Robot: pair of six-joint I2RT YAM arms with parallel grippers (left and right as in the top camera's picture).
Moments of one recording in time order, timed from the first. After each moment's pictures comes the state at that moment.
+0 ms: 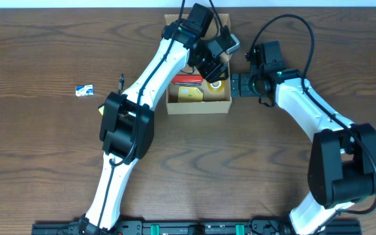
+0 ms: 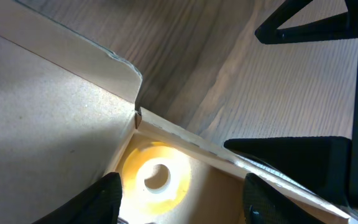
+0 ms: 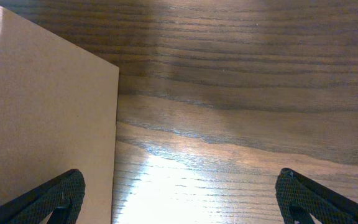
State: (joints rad) left arm -0.49 2.40 2.22 -0.97 0.53 0.47; right arm 0.20 1.84 1.23 -0.48 -0.03 0.18
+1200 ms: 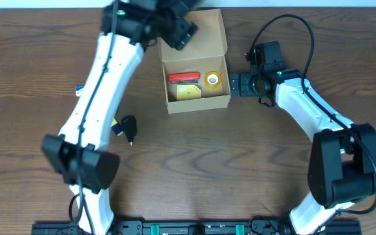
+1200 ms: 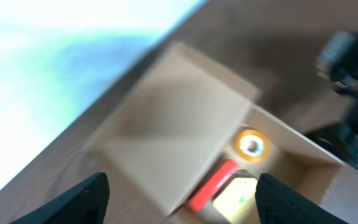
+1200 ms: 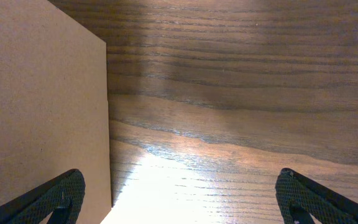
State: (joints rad) left arm -0.35 1.99 2.22 -1.01 0.14 0.36; right arm 0.20 1.84 1.23 -0.48 -0.03 0.18
